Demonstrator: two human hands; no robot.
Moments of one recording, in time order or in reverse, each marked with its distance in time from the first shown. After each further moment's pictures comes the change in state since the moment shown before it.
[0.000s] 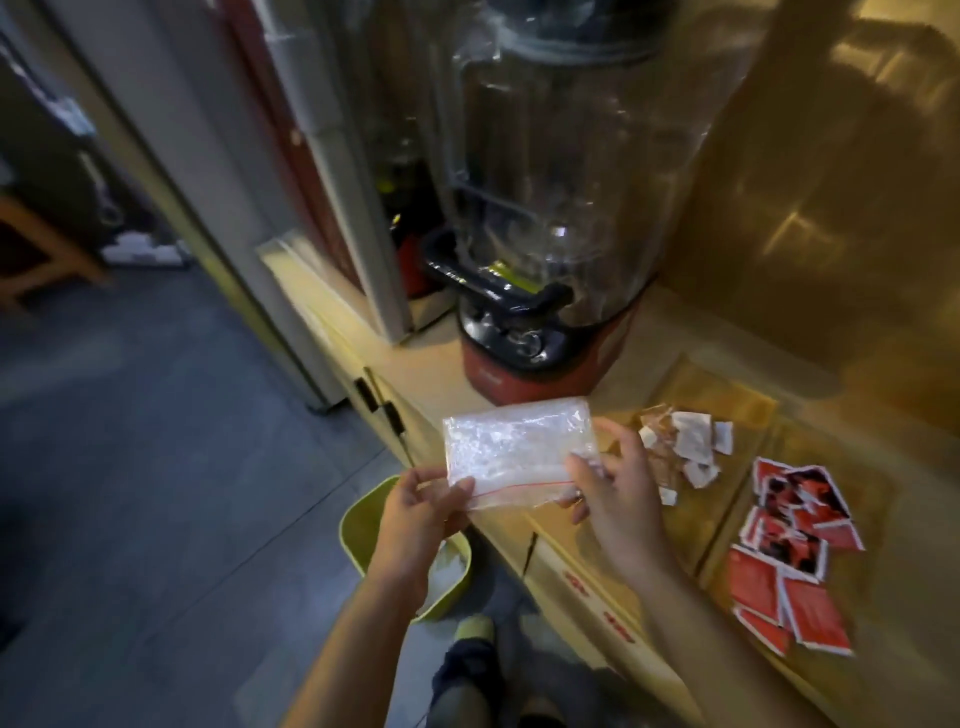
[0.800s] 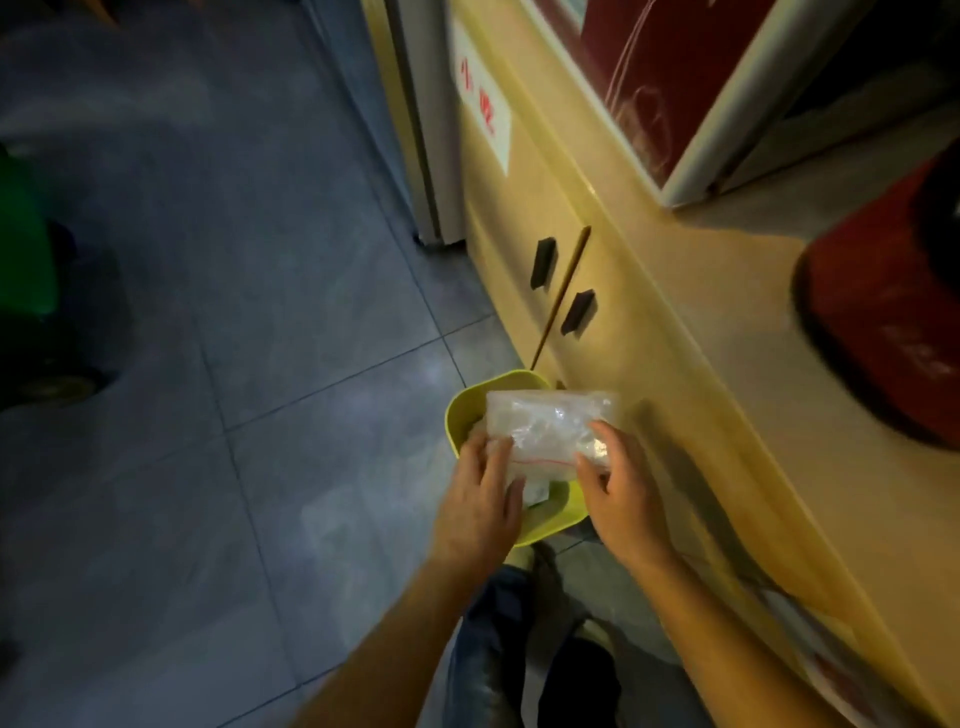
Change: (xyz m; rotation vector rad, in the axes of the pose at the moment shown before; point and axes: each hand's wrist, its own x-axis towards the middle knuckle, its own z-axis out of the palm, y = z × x) left_hand 0.143 -0.140 -0.183 1.029 0.114 0.226; right_hand 0.059 0.199 0.228 -0.707 -0.364 -0.045
